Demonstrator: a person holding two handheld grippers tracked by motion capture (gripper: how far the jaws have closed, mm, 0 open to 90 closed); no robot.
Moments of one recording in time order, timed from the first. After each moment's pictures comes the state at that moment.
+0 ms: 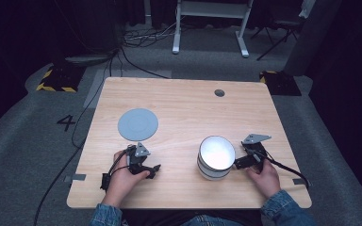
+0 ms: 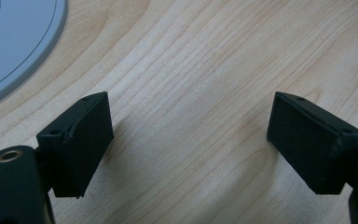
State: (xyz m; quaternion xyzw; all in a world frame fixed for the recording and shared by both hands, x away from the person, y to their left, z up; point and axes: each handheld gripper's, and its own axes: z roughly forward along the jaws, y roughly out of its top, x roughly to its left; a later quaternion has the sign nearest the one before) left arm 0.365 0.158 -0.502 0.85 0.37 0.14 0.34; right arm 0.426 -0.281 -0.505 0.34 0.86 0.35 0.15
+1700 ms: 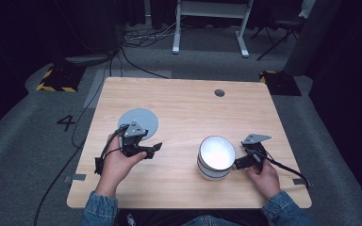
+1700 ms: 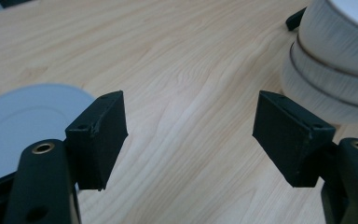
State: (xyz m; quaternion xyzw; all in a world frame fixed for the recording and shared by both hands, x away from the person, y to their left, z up) left arm 0.378 0.159 -0.402 0.82 0.35 0.15 0.43; right arm 0.426 -0.281 -0.505 0.34 0.86 0.35 0.15
